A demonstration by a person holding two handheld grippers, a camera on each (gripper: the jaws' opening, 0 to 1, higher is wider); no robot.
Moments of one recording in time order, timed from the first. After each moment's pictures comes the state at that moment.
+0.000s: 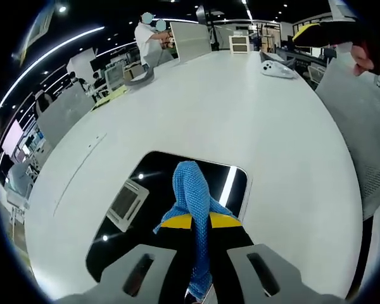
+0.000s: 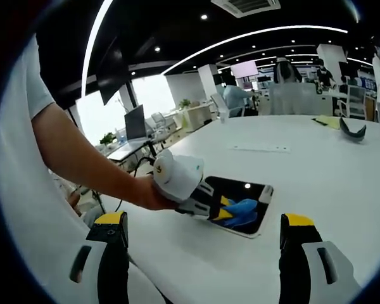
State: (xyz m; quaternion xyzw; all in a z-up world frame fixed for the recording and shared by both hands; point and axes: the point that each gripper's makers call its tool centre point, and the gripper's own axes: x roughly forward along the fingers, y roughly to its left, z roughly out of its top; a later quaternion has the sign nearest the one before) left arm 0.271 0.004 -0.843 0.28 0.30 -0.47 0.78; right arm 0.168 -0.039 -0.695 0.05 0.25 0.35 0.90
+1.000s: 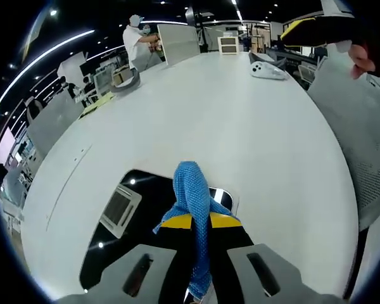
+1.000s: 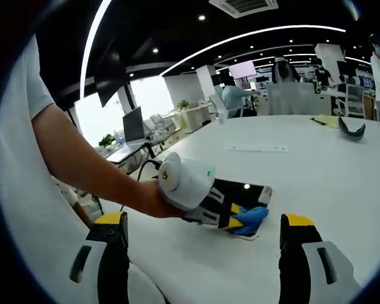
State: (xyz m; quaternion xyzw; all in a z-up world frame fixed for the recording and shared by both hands) left arm 0.265 -0.027 -0.843 0.29 0.29 -0.50 0.76; right arm 0.175 -0.040 -0.694 0.05 0.25 0.35 0.90
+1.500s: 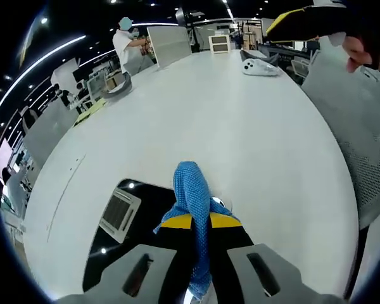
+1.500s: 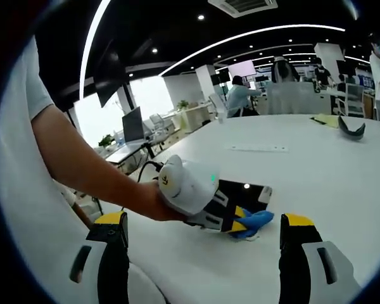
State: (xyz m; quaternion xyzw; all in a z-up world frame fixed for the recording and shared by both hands) left arm 0.260 -0.040 -0.843 0.30 0.29 -0.51 0.75; right arm 0.176 -0.039 -0.694 0.05 0.25 0.35 0.90
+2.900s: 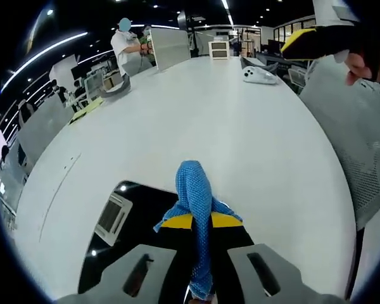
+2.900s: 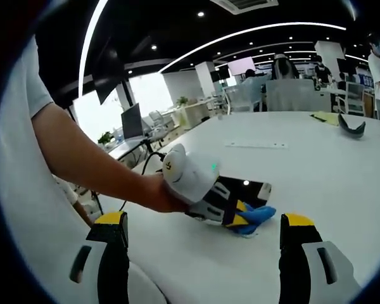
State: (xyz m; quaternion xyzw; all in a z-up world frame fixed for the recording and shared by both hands) left arm 0.270 -0.039 -0.843 0.27 0.29 -0.53 0.75; right arm 0.177 -0.040 -0.700 0.05 0.26 0.35 0.90
